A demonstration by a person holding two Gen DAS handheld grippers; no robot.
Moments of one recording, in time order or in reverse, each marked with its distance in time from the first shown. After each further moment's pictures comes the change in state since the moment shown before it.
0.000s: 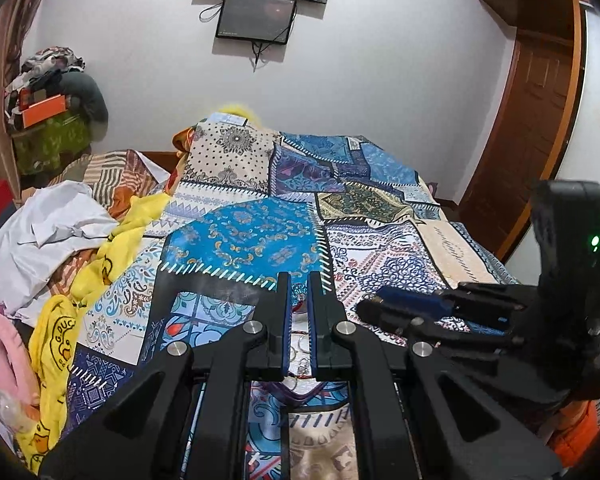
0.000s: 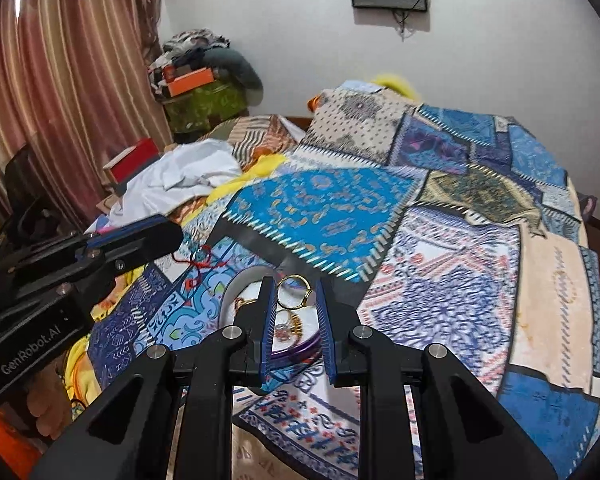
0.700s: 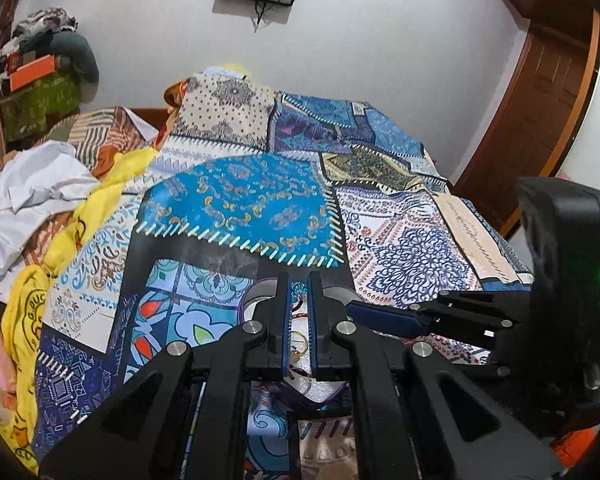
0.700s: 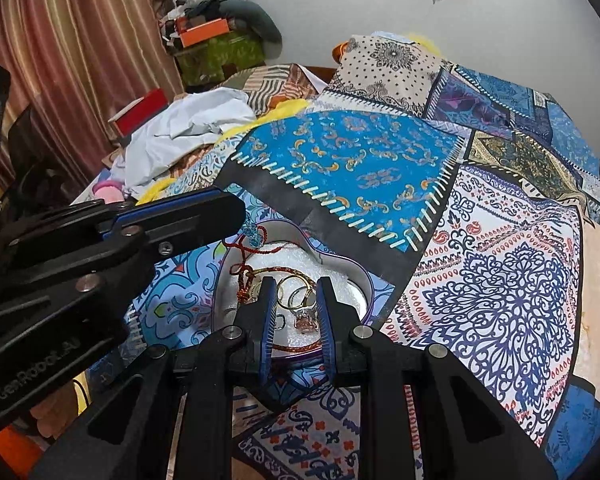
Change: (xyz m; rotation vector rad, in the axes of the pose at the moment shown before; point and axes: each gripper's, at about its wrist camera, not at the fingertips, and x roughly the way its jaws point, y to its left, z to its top) left arm 0.058 0.022 -0.017 -0.053 0.125 -0.045; right arm 0.052 0.012 -0.012 -0.045 0.145 0.034
